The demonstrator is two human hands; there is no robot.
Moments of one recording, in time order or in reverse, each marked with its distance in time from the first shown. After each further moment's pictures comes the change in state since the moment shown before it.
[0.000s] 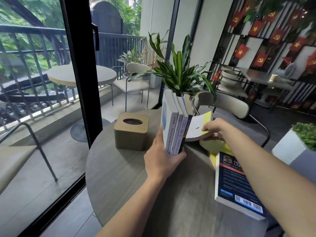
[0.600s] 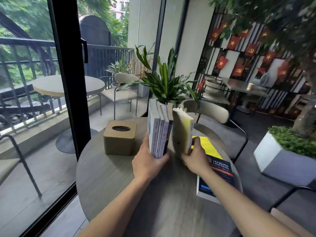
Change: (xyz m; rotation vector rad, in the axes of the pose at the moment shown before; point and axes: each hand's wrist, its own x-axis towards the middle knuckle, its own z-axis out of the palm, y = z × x) left_hand -0.006 0.003 -0.010 -0.093 -0.084 -0.036; right_hand -0.080 0.091 0.037 -0.075 0.229 -0.592
